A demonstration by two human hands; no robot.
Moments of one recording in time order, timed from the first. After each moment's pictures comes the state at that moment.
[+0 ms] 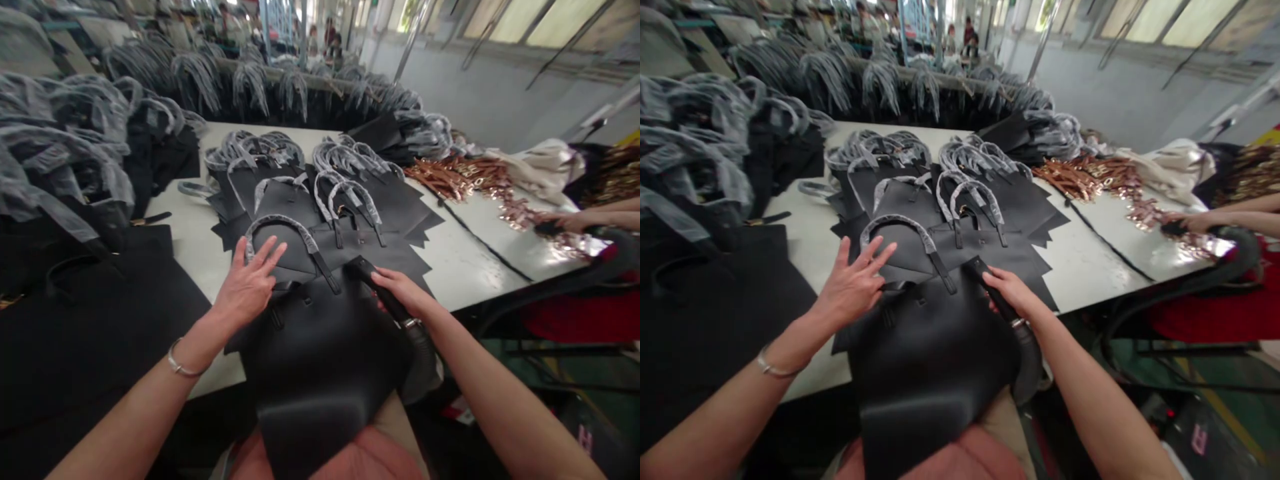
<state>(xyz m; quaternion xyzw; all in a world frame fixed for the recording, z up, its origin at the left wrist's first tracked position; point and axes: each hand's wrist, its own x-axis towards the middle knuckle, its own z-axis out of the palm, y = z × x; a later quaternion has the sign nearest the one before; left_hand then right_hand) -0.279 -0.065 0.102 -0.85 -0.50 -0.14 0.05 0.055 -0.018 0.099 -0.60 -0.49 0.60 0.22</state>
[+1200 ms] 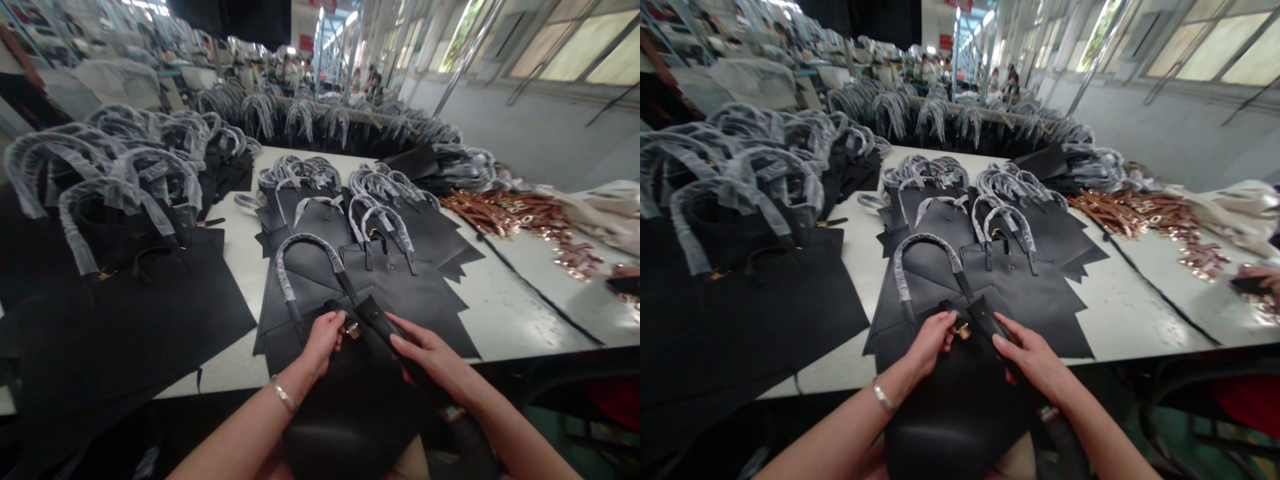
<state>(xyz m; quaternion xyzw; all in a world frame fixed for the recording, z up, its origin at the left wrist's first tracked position) -0.169 -0.095 0.032 -0.25 -0.53 -0.49 -0.64 0.028 -0.079 0.119 -0.57 -0.54 0.60 0.15</state>
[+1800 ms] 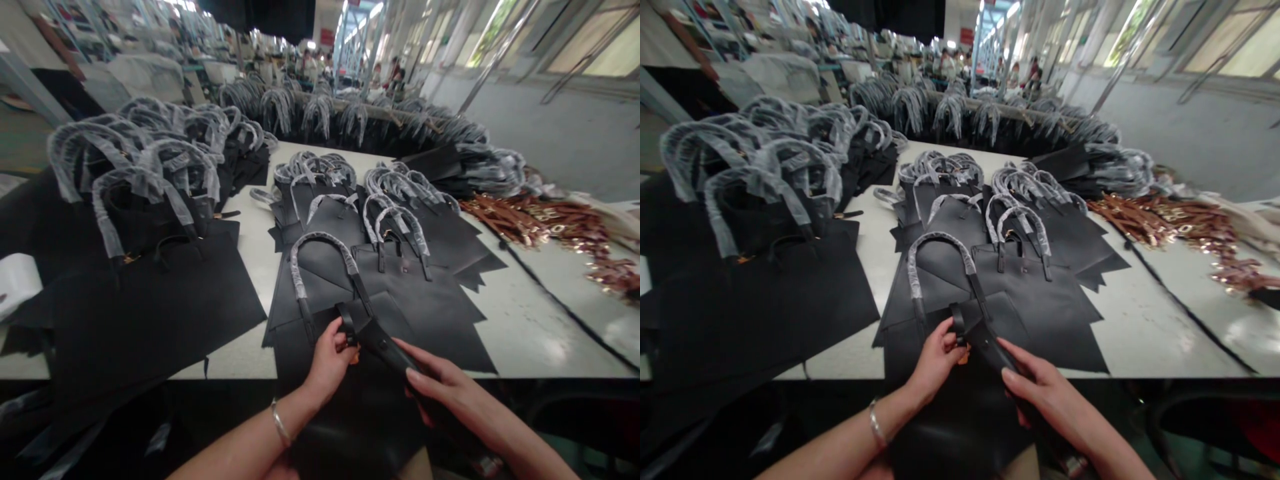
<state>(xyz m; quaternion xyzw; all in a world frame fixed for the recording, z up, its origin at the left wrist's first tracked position) -0.157 -0.132 0.019 -0.26 -0.47 -0.58 -0.61 0.031 -0.103 0.132 -0.53 -0.52 0.66 0.07</state>
